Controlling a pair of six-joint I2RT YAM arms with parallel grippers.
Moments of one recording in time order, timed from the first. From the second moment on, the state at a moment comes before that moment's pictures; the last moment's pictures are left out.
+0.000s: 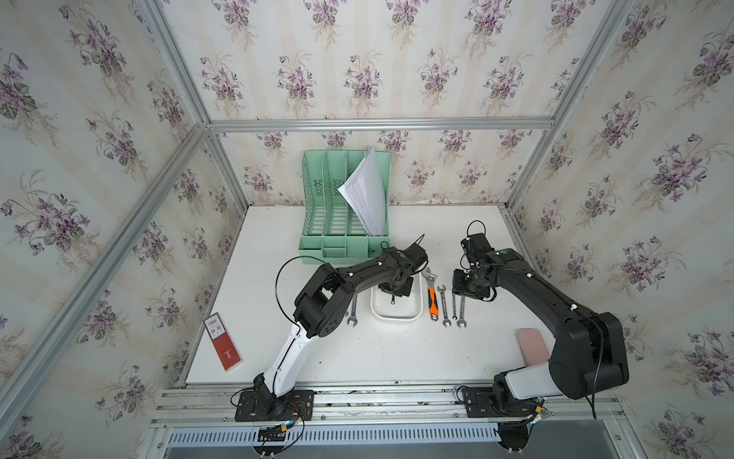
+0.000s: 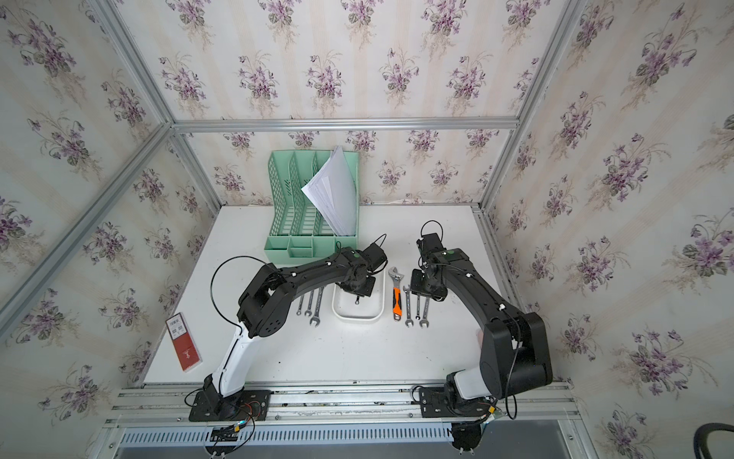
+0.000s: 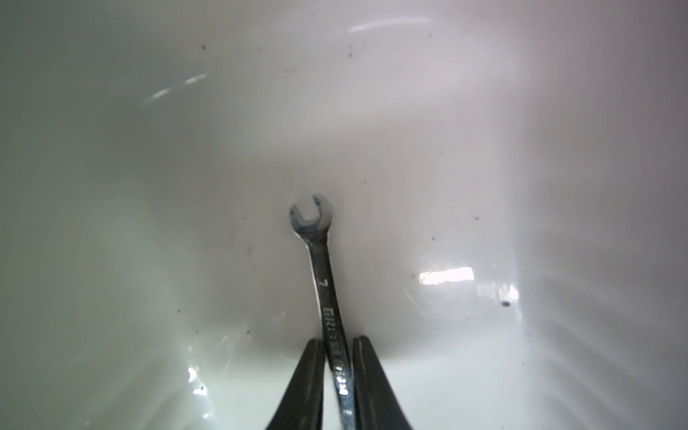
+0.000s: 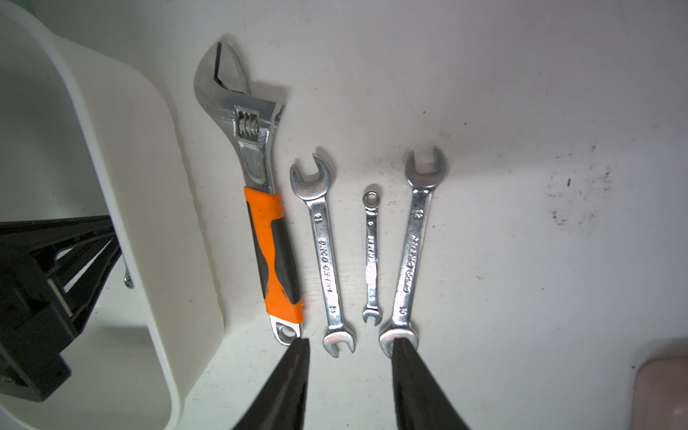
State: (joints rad) left arm -0.82 2.29 1.82 -0.92 -0.15 -0.52; right arm 0.26 1.45 1.05 -0.94 -0.04 0.43
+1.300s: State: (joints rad) left arm -0.73 2.03 1.81 -1.07 -0.18 -0.50; right arm 0.26 1.44 1.07 -0.95 -0.04 0.41
